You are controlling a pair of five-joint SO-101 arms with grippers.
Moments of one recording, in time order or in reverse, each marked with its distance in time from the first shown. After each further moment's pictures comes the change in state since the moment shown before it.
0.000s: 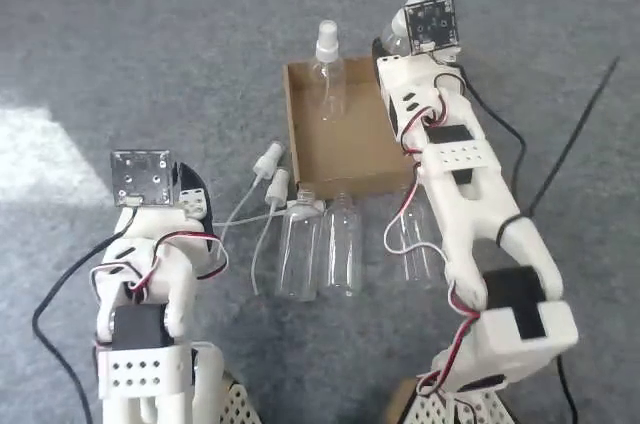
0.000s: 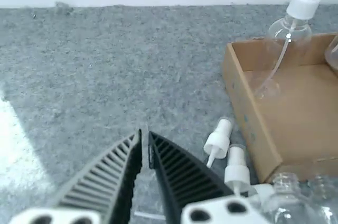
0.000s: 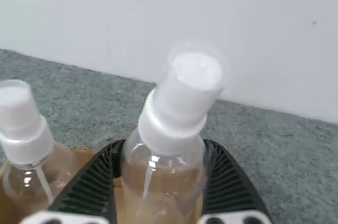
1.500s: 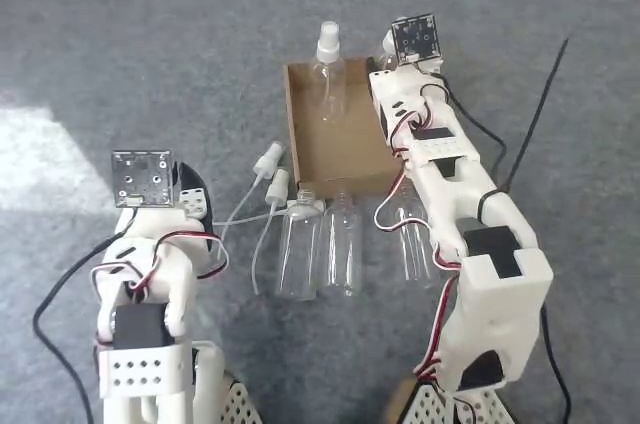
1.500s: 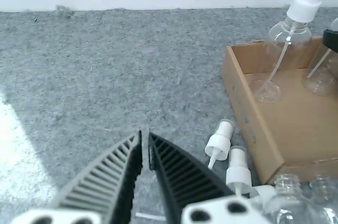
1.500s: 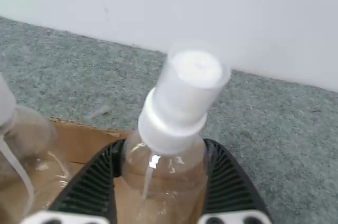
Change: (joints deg) left arm -0.2 0.0 0.0 0.0 0.0; right arm -0.4 16.4 -6.2 -5.6 0.0
